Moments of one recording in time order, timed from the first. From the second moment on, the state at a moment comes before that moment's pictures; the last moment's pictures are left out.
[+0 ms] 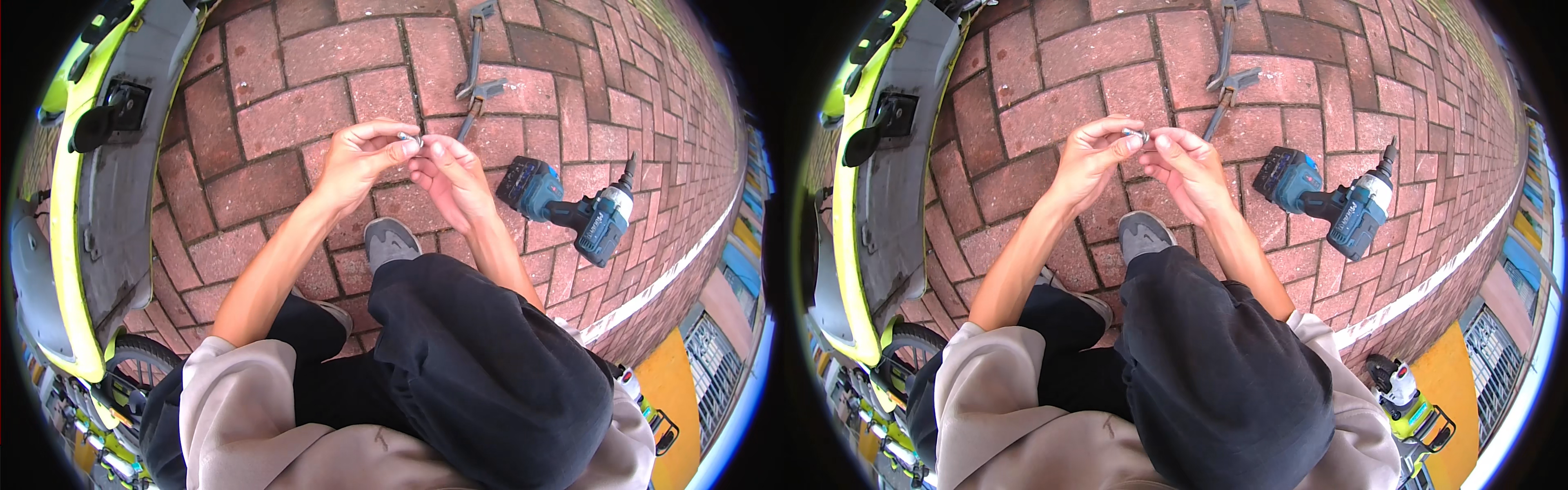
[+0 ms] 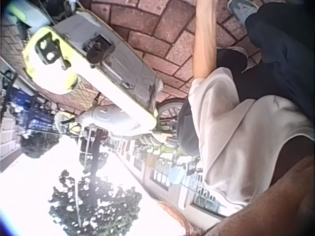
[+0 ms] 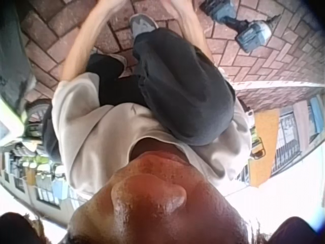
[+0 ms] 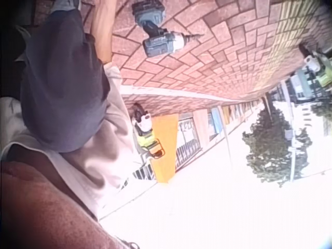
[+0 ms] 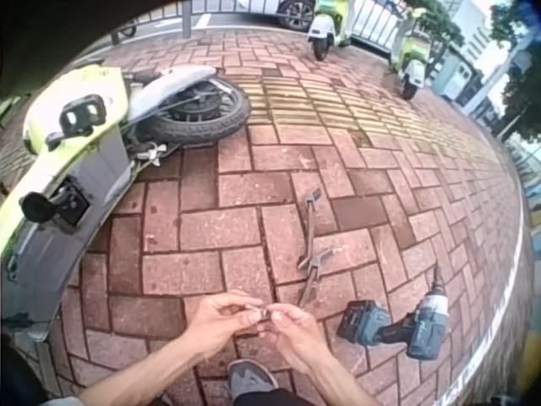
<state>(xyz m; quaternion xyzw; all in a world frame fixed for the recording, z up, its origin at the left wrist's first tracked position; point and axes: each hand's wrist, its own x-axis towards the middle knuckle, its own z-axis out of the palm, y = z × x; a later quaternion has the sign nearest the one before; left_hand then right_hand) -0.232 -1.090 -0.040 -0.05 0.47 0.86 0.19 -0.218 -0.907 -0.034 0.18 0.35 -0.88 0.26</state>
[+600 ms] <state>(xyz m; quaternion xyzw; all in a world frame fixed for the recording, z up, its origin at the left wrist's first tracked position) -0.242 -1.088 0.000 0.05 0.53 0.84 0.12 -0.141 -0.722 -0.014 0.14 0.82 -0.54 -0.13</state>
